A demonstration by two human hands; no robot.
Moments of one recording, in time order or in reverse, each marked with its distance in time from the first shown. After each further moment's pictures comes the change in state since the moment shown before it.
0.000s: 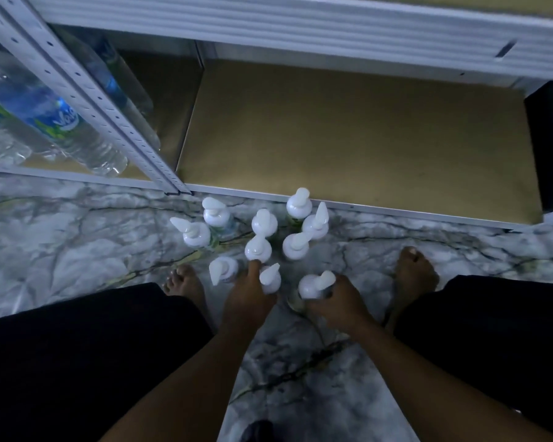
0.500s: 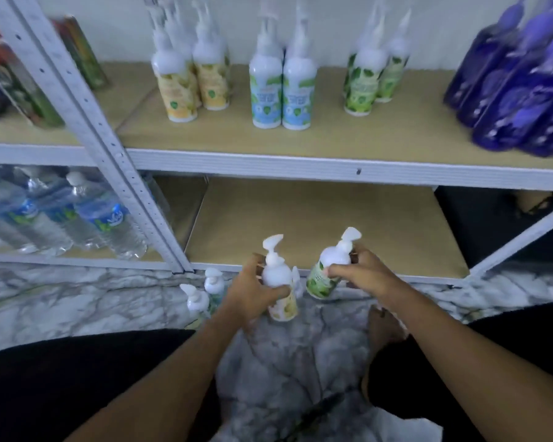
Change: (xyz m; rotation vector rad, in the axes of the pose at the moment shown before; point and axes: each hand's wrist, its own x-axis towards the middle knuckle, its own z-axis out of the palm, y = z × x) left_hand -0.037 0.126 -0.109 -0.386 0.052 0.309; right_hand -0.089 -0.112 -0.169 0.252 0.180 -0.234
